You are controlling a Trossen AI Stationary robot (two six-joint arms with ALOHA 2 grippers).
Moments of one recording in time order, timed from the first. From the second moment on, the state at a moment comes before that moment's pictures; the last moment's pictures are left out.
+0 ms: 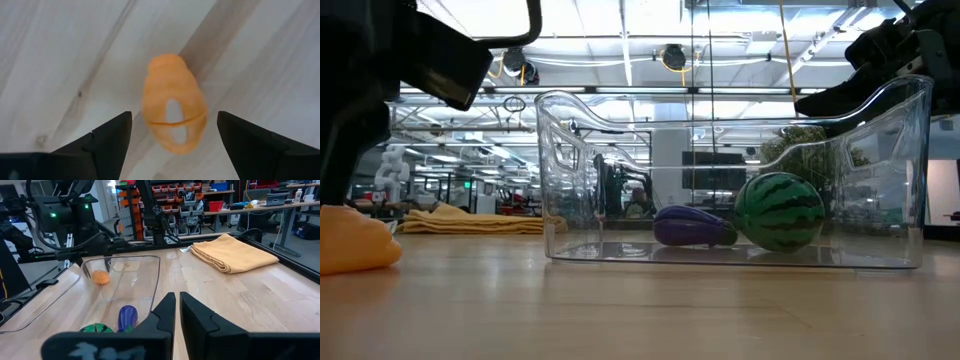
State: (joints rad) left arm -0.60 1.87 1.23 -0.86 0.00 -1.21; right arm -0.04 0.47 0.02 0.39 -0.03 0.10
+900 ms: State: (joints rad) left arm -0.58 1.86 1.12 -0.73 0.01 -1.20; right arm -0.04 0.47 0.02 0.39 -0.03 0.10
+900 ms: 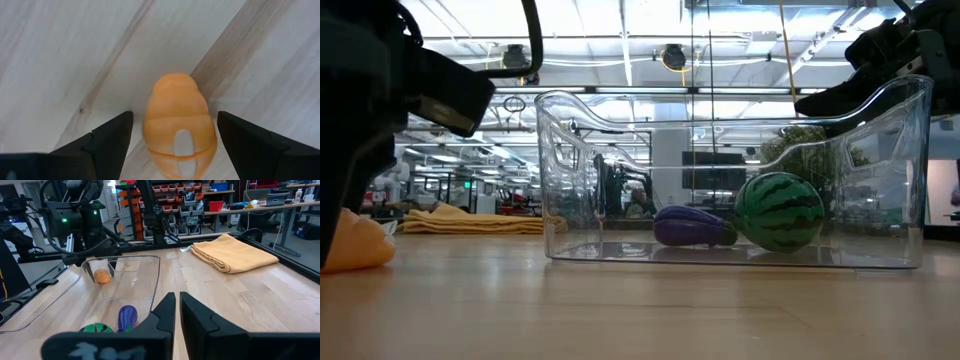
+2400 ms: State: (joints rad) left arm -0.54 1.82 1.25 -0.82 -0.04 -0.74; right arm -0.04 0.47 0.02 0.39 -0.03 0.10
